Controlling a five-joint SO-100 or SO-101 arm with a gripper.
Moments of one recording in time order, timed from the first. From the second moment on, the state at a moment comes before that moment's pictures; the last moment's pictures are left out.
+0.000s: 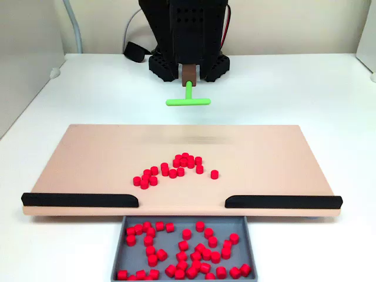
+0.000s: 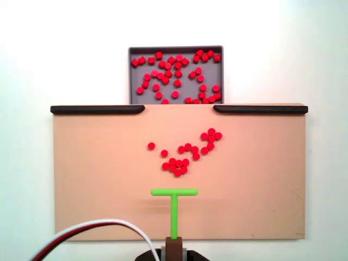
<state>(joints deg) 1.2 100.5 100.5 89.1 -87.7</state>
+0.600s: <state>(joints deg) -0.5 97.1 100.5 89.0 -87.0</state>
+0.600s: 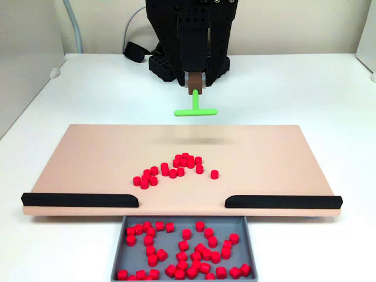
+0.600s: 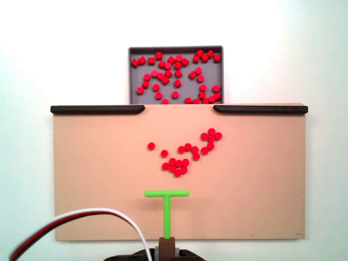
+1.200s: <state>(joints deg) -0.5 97.1 100.5 89.0 -87.0</state>
